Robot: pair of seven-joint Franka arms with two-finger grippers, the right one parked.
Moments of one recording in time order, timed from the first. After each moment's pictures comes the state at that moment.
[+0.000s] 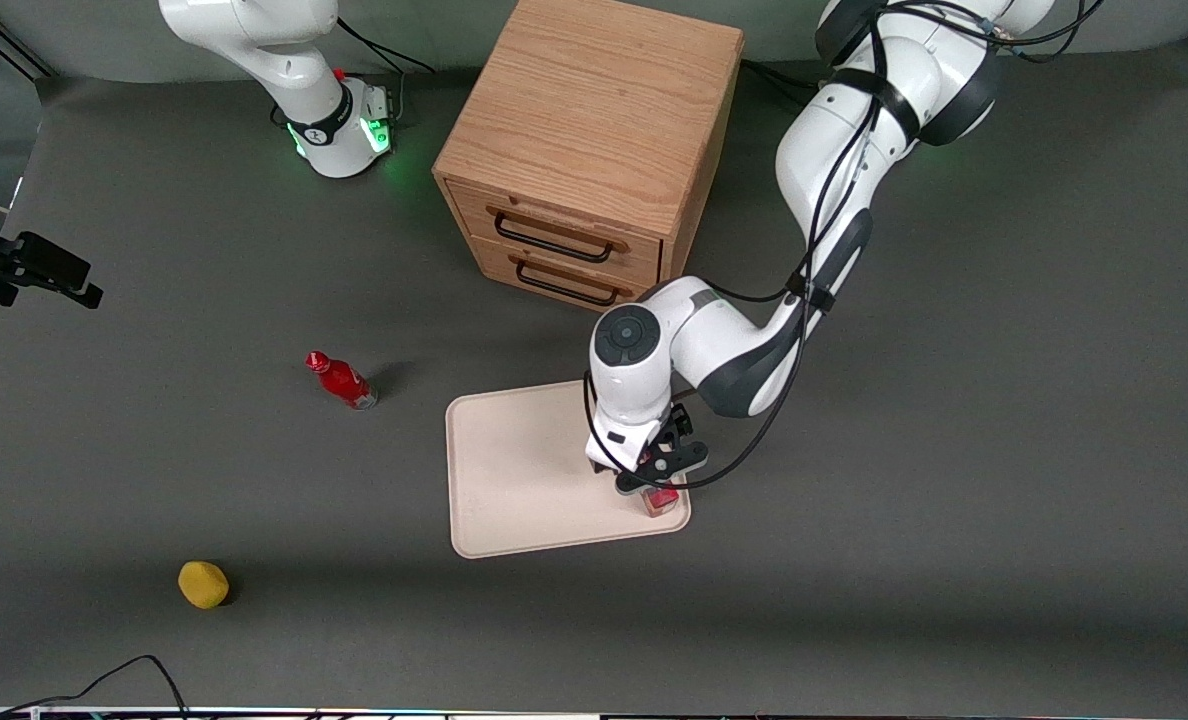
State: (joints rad) arm -0.47 0.95 -0.35 -1.08 0.46 2.02 -1.24
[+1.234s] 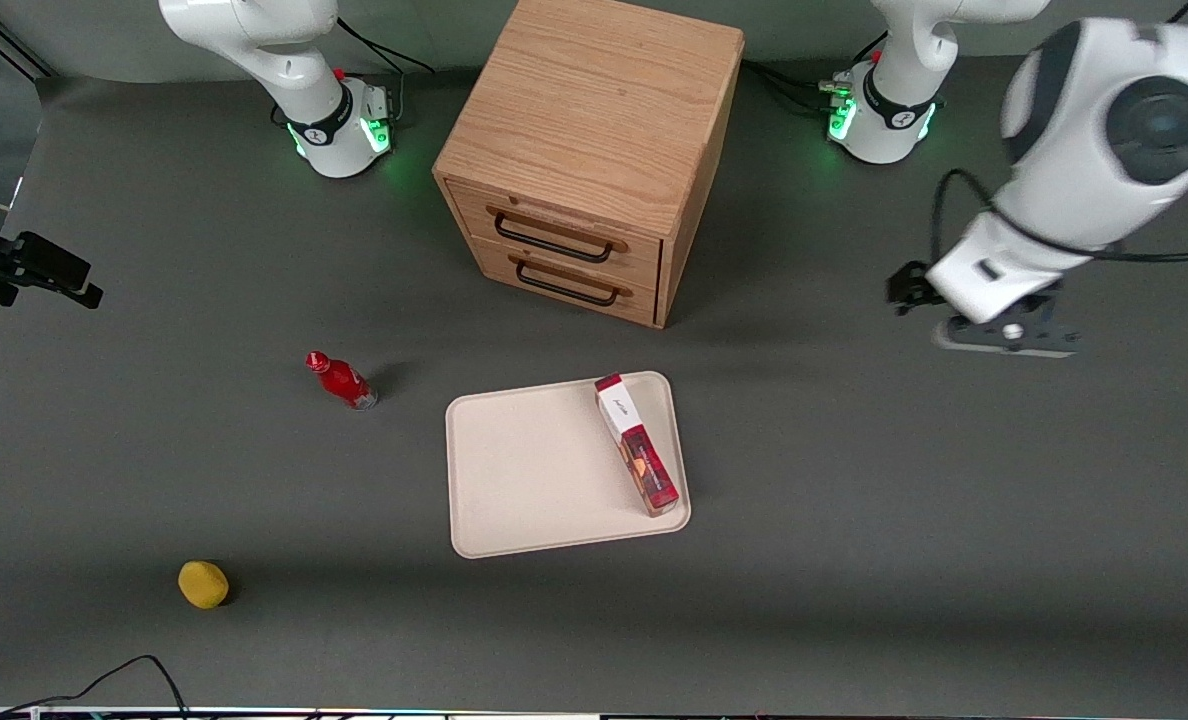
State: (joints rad) arm -0.18 -0.03 0.01 -1.86 0.04 1.75 -0.03
